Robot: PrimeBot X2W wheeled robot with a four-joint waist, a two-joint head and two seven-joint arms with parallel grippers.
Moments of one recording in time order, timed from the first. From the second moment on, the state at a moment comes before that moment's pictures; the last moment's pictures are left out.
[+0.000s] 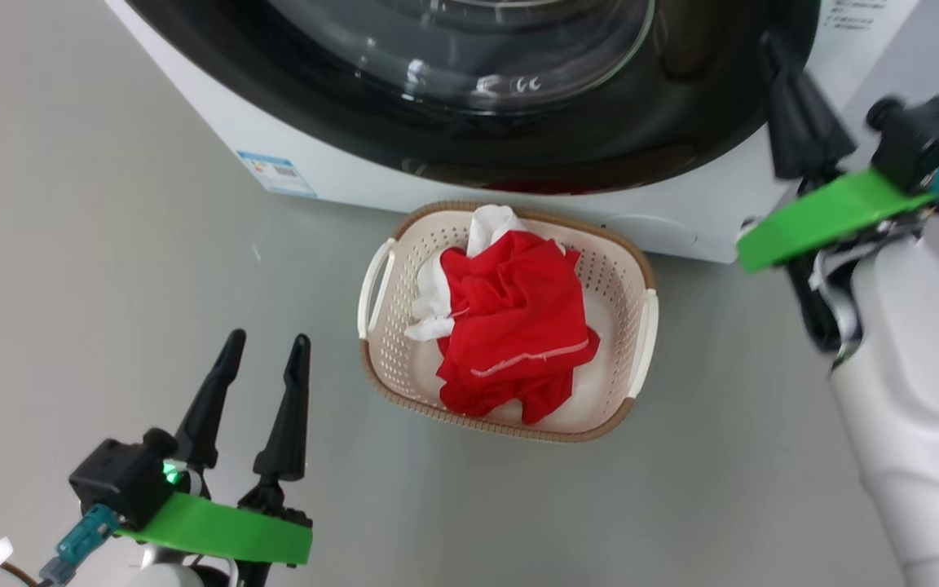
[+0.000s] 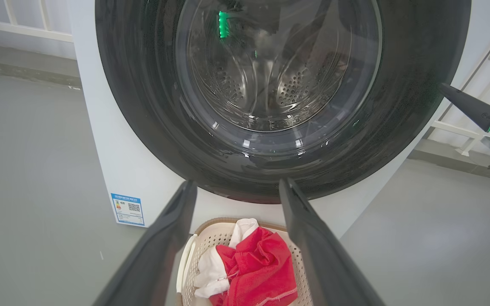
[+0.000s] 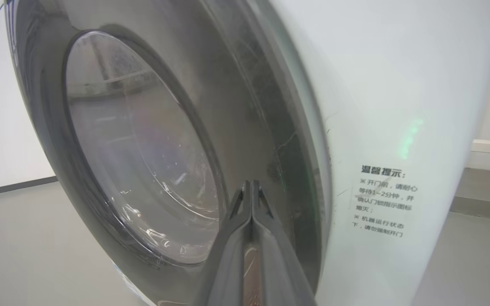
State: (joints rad) left arm -0.21 0.07 -0.11 0.15 -0.40 -0.13 -0.25; right arm -0.75 -0.12 0.09 0.54 0.28 0.13 -0.26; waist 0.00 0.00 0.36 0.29
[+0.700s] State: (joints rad) left arm -0.08 0.15 -0.07 0.21 -0.39 -0.13 -0.25; right arm -0.35 -0.09 0.12 0.48 0.32 0.13 -0.26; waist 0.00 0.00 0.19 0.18
